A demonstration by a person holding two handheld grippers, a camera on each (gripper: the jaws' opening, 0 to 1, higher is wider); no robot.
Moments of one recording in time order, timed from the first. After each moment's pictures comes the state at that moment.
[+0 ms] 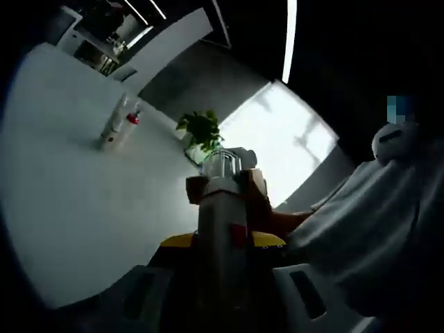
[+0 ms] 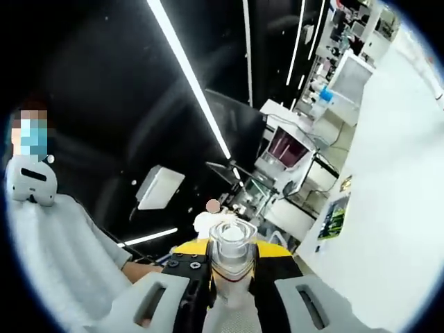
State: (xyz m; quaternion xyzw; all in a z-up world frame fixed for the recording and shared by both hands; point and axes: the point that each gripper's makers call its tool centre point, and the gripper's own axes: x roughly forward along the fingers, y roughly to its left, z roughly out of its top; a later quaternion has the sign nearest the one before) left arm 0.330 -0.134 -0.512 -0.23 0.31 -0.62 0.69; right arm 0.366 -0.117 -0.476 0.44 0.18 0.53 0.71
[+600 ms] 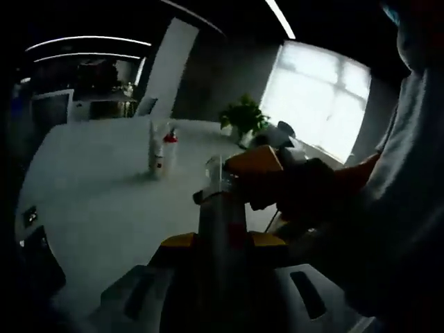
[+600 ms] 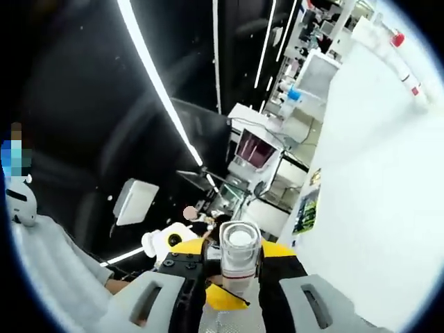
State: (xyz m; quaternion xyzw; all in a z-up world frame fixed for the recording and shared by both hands) left arm 0.358 -0.128 -0.552 0.04 0.24 -0.53 0.81; right arm 0.384 -0.127 -0.519 0.45 0.25 0.44 0.73
